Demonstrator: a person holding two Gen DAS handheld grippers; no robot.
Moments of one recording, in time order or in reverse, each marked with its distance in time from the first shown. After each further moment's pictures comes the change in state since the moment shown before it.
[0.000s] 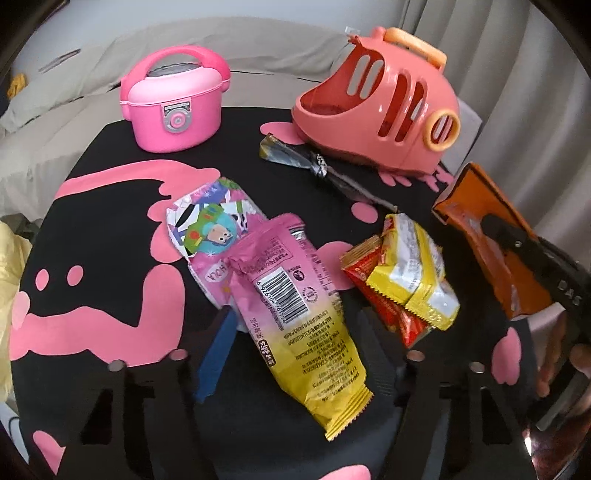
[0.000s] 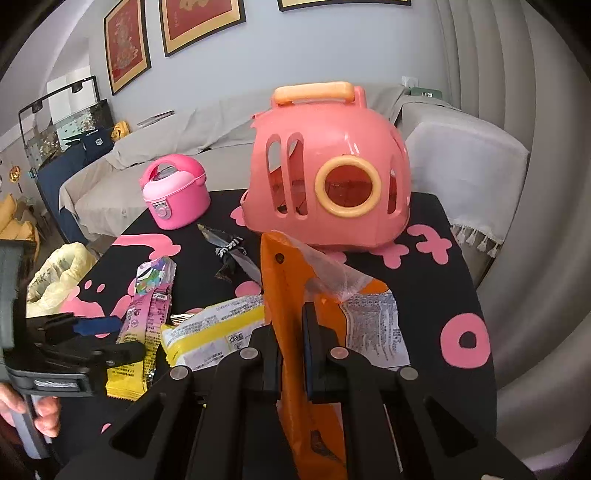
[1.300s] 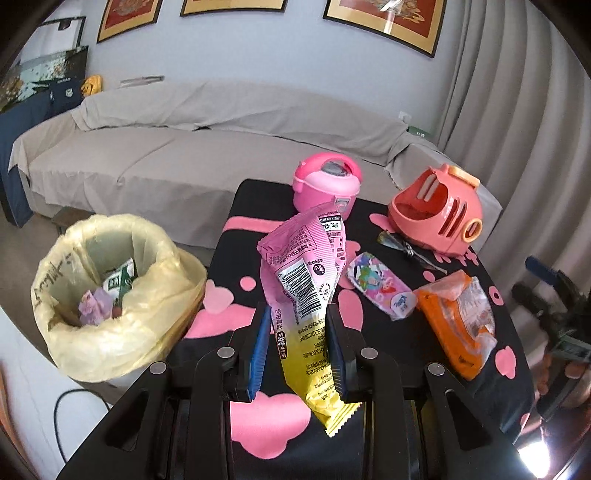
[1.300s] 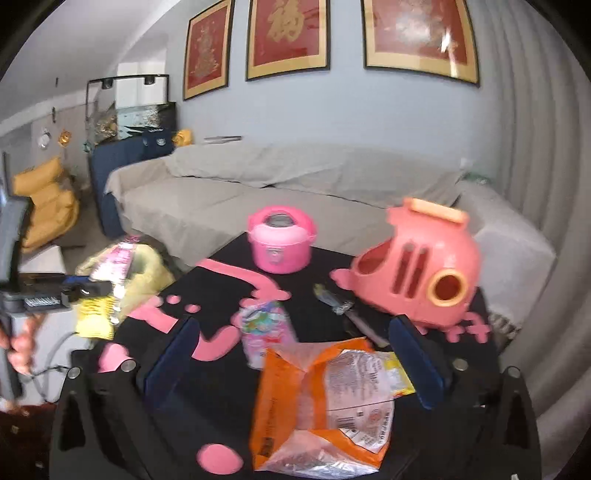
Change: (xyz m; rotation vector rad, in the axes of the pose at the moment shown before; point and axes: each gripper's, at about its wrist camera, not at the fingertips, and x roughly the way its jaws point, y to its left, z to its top) left arm -0.168 0.136 -0.054 -0.151 -0.267 0.094; right arm -0.076 0.125 0.009 -0.255 -0.182 0.066
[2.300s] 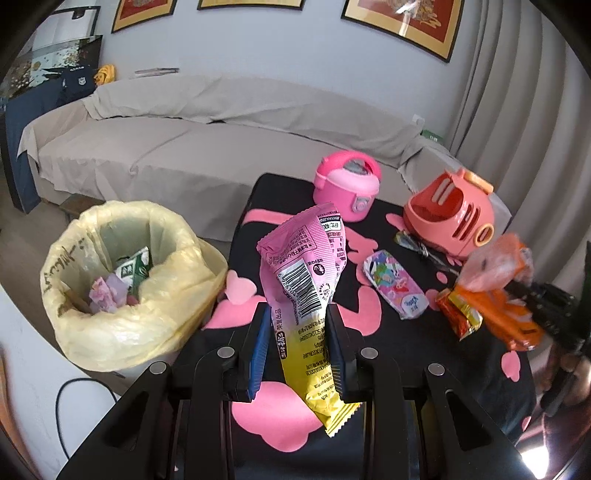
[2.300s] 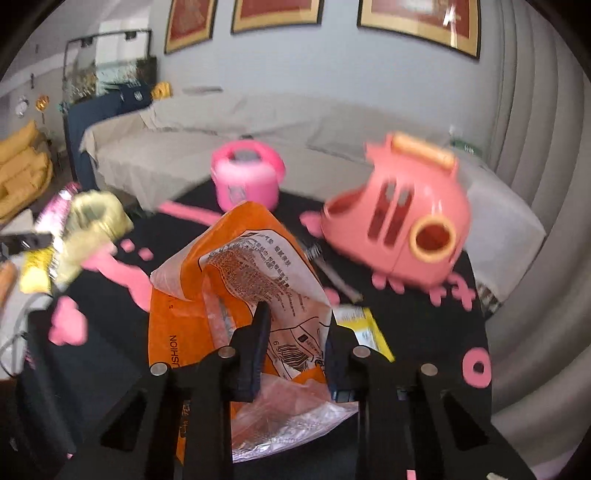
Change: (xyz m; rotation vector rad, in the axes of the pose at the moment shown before) left arm -0.008 0.021 -0.003 -0.044 -0.005 0.027; right arm 0.033 -0.023 -0.018 -0.015 0.167 -0.056
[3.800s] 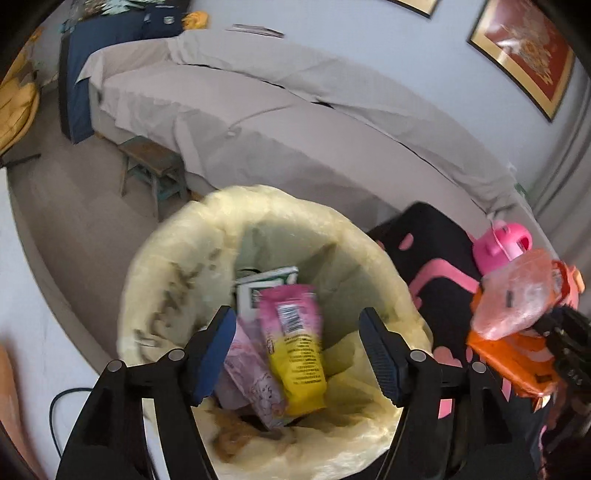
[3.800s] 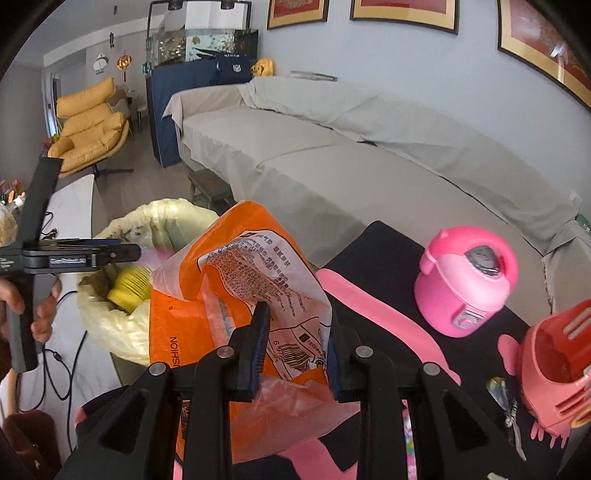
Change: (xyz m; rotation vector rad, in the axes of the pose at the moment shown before) left arm 0.070 0.243 0.043 -0.302 0.044 0.150; right arm 0.145 0.226 0.121 -0.241 0.060 0.276
